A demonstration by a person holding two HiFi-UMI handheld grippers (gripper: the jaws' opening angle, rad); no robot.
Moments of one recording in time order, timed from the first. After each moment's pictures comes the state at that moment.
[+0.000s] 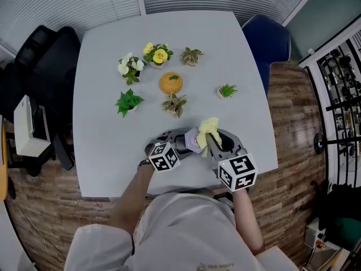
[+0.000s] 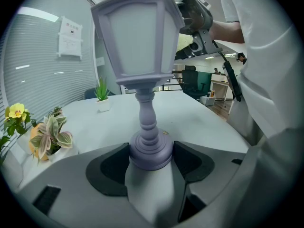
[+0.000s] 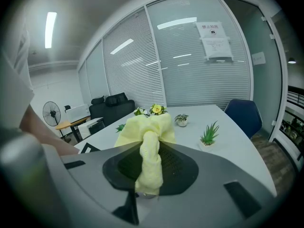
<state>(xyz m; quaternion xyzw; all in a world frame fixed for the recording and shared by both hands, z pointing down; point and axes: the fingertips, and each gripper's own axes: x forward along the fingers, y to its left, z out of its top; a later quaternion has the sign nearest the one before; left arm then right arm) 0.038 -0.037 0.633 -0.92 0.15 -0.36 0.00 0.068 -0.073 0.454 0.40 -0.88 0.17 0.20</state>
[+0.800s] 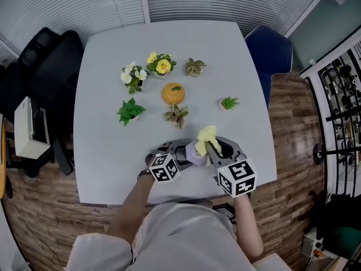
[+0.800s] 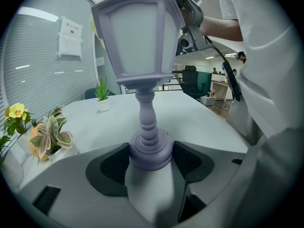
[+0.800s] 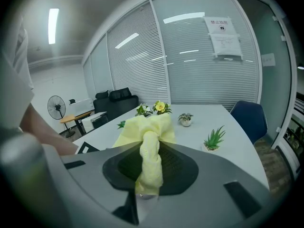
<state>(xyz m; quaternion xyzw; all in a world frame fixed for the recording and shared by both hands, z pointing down) 0.037 -0.036 0.634 -0.92 0.15 -0.36 0.00 0.058 -0.087 0.455 0.36 -0.89 0.16 0.24</state>
